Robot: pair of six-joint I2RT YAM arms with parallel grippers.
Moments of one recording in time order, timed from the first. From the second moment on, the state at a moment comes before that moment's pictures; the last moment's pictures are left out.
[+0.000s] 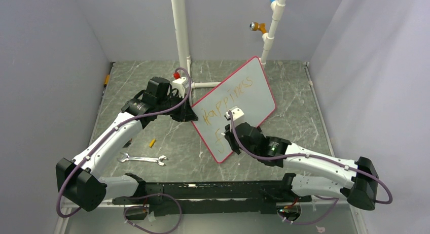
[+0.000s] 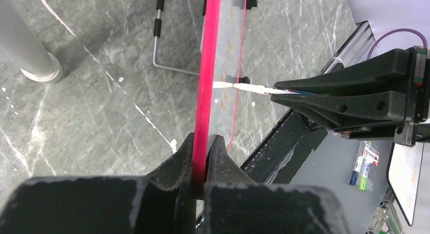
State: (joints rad) left arm -0.48 1.24 1.13 -0.58 0.48 -0.26; right arm 1.08 1.01 0.73 -0.29 0.39 0.30
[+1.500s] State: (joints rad) left arm -0.49 1.24 1.13 -0.58 0.47 -0.27; right arm 0.99 1.00 0.69 -0.27 0.40 0.30
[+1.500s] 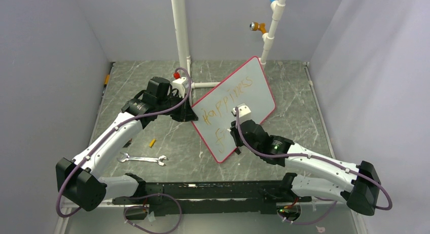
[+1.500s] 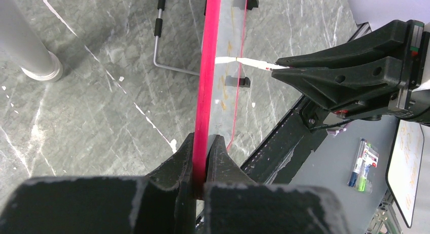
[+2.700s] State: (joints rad) left arm -0.49 1.24 1.13 -0.58 0.47 -0.27; right arm 0.95 1.01 0.71 -0.29 0.39 0.31
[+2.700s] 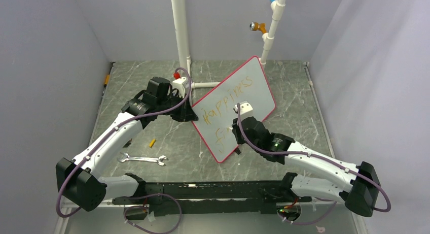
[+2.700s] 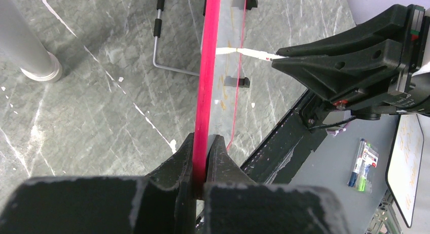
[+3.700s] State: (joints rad) left arm -0.49 1.24 1.13 -0.58 0.47 -0.27; right arm 0.91 0.93 0.63 -0.30 0.34 0.34
